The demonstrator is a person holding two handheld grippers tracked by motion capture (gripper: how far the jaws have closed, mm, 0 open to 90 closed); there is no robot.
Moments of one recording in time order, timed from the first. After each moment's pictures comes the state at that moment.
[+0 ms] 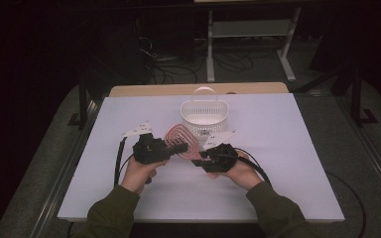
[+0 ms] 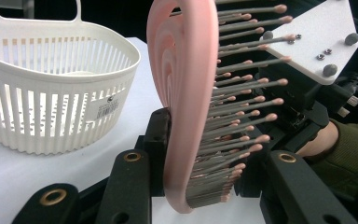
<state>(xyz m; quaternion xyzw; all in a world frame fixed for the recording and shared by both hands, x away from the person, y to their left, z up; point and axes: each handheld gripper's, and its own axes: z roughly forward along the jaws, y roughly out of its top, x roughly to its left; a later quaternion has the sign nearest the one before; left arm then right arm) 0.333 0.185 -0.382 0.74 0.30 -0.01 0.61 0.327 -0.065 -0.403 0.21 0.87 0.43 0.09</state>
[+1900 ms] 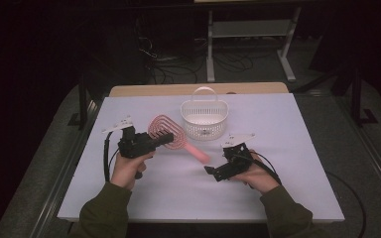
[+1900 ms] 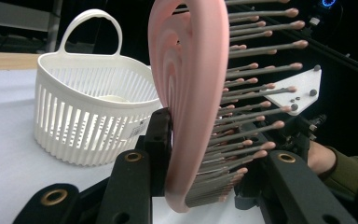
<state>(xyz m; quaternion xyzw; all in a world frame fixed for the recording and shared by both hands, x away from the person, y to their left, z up) 0.341 0.222 -0.373 0.69 0.33 0.00 0.64 0.322 -0.104 -0.417 0.32 0.84 0.42 0.11</state>
